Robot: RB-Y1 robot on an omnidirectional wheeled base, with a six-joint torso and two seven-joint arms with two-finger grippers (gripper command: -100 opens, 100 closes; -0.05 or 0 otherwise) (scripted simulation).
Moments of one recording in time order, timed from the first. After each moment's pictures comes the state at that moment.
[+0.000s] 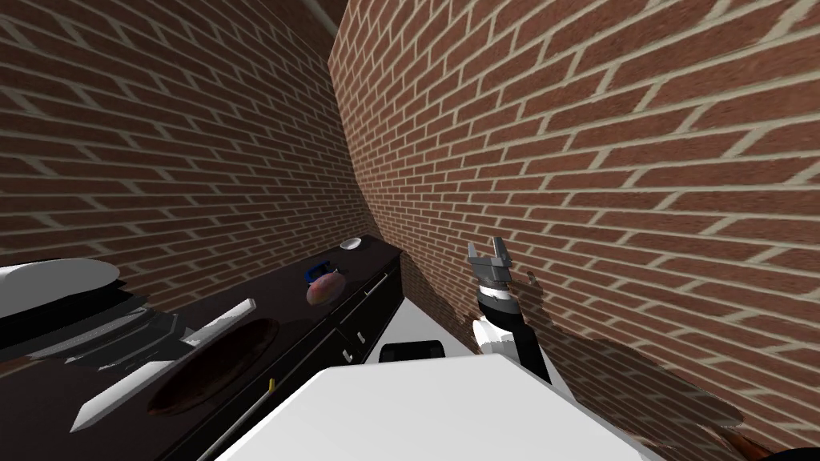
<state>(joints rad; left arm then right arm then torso) 0.33 1.44 0.56 -1.16 1.38 1.71 0.52 0.52 -0.02 0.04 -2.32 -0.04 -0.55 -0.10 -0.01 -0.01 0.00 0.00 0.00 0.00</state>
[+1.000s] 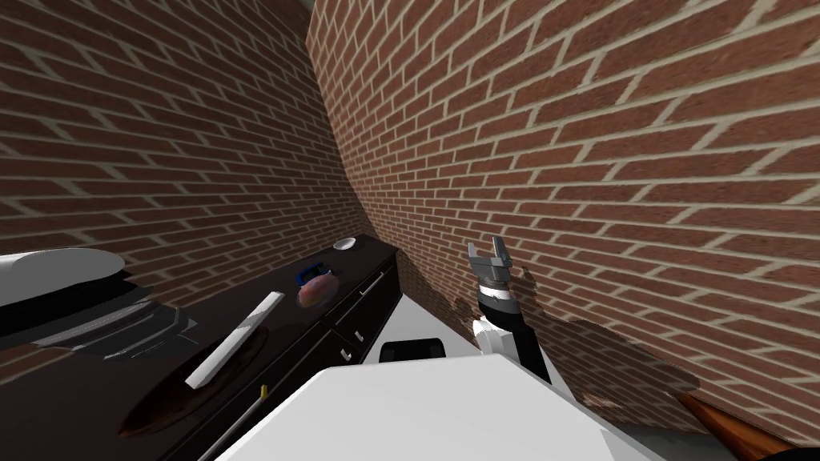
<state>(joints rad) 0.30 1.50 0.51 -1.14 1.43 1.72 0.57 0.52 -0.02 0.04 -2.32 -0.04 -0.55 -0.10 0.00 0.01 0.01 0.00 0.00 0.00</state>
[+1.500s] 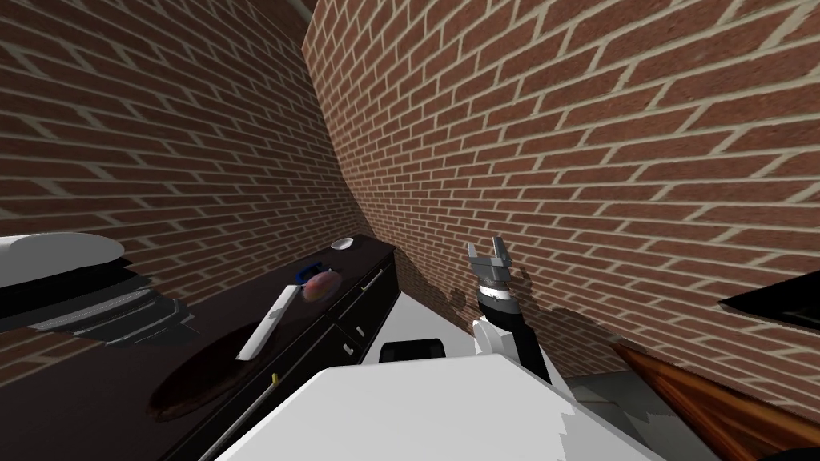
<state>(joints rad) 0.25 1.58 0.45 -1.10 1.49 1.74 0.63 0.52 -0.02 0.04 -2.32 -0.04 -0.55 -0.10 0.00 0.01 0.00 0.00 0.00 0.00</state>
